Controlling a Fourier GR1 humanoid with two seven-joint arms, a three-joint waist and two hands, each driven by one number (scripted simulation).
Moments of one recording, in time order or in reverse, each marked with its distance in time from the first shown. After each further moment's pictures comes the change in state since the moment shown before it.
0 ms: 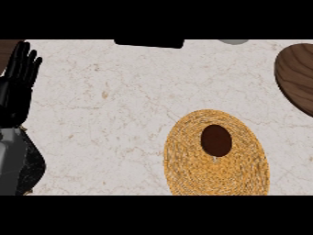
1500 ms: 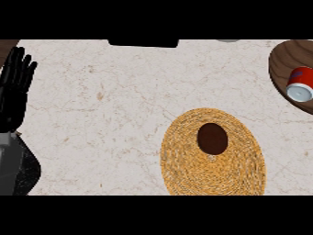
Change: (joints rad) left arm 0.031 0.002 0.029 0.013 -0.002 -0.017 -0.035; right arm -0.321 0.473 0.100 0.409 0.104 -0.224 0.116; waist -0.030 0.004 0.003
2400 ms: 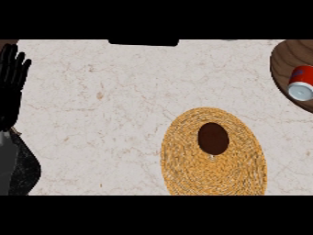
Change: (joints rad) left arm -0.005 0.014 0.022 -0.014 0.022 -0.014 0.011; right arm 0.083 -0.239 -0.304 0.095 -0.271 0.017 -0.016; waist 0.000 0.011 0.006
